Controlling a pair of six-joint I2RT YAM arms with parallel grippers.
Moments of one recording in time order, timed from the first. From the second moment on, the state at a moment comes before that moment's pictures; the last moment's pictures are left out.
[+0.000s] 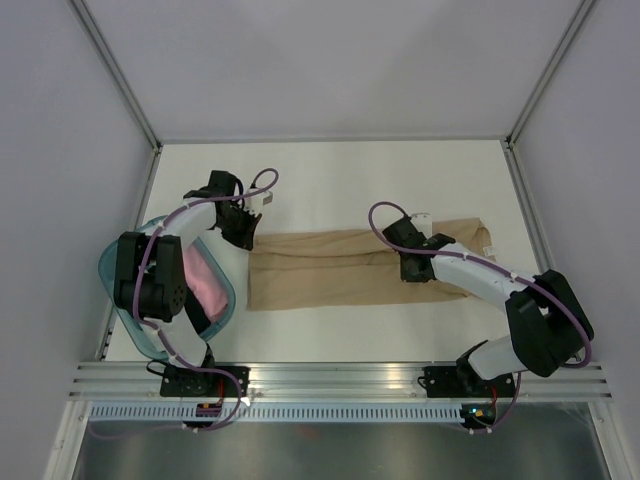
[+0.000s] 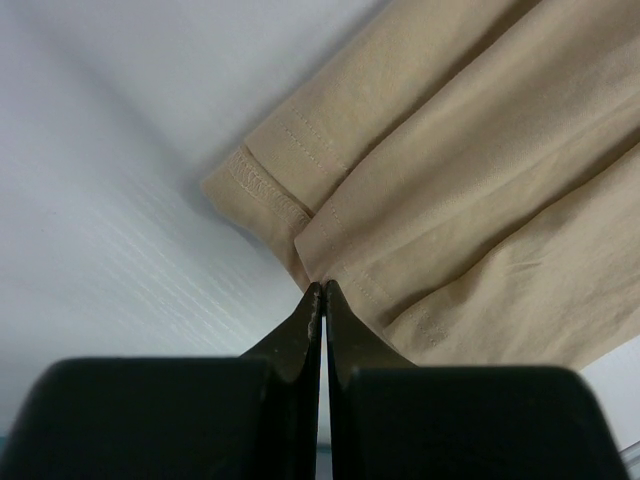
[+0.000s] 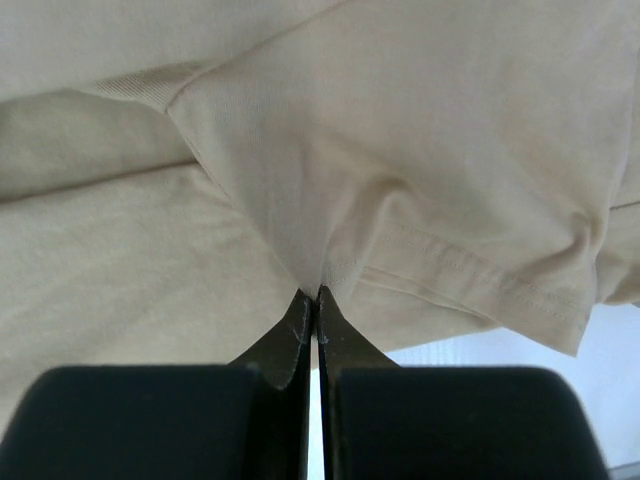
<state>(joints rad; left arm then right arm) -0.12 1.75 1.17 -0.66 0.32 0.46 0.57 1.45 0.83 -0.61 0.45 0.56</state>
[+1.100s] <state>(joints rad) -0.12 1.76 1.17 -0.66 0.31 0.46 0.50 1.41 0.89 -0.70 0.19 0.52</state>
